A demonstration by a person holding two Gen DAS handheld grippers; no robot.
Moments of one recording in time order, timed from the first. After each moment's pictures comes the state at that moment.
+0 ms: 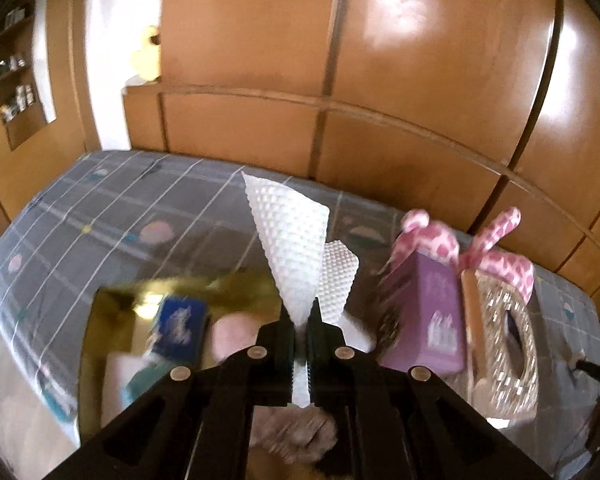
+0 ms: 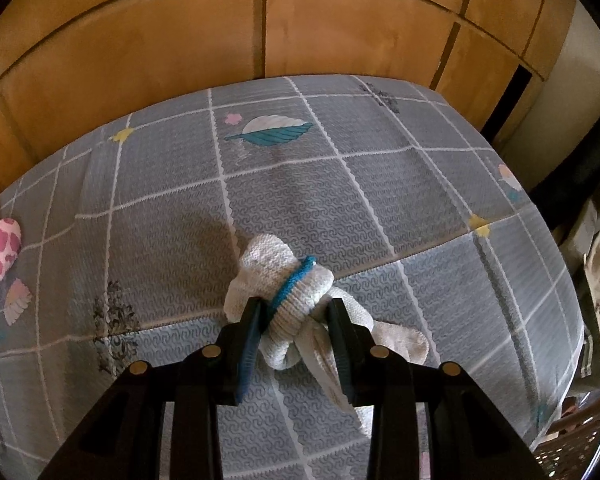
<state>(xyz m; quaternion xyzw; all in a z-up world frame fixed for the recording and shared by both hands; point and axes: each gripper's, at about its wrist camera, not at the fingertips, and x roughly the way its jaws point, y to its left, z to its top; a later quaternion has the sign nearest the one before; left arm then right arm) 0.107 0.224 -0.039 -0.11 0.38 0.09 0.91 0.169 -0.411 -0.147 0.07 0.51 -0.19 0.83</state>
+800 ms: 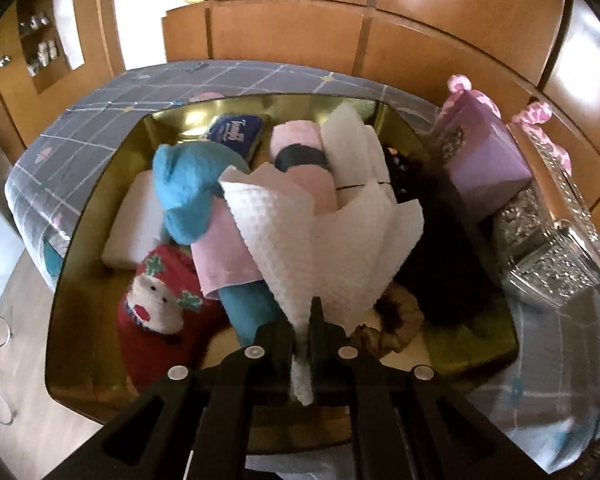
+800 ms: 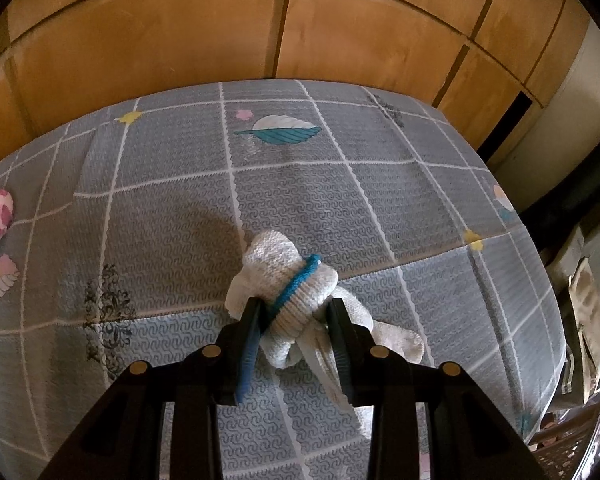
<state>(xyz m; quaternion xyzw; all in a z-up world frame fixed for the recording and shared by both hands) 0.004 0.209 -0.147 -0.12 0.46 0.13 0.87 0.169 -0.398 -0.149 0.02 0.51 -0.20 0.84</state>
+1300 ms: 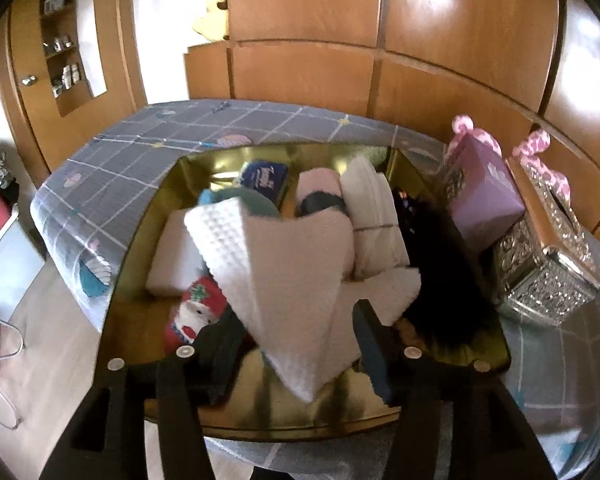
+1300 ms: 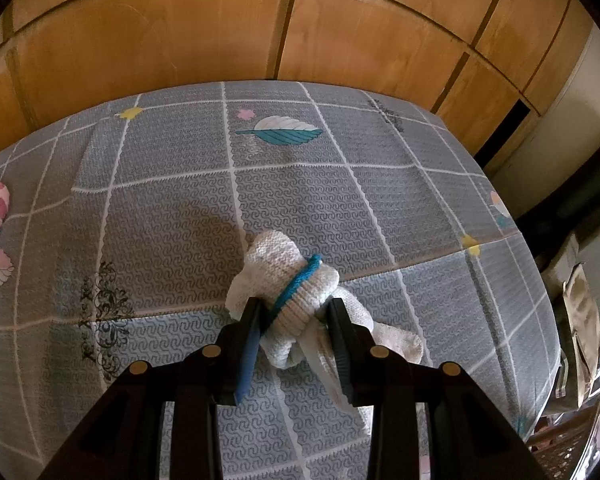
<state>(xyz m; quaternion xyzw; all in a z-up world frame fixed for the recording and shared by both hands) -0.020 0.216 -0.117 -0.10 0.41 0.17 0.89 0.170 -0.394 -0.149 0.00 0.51 -0.20 0.84</state>
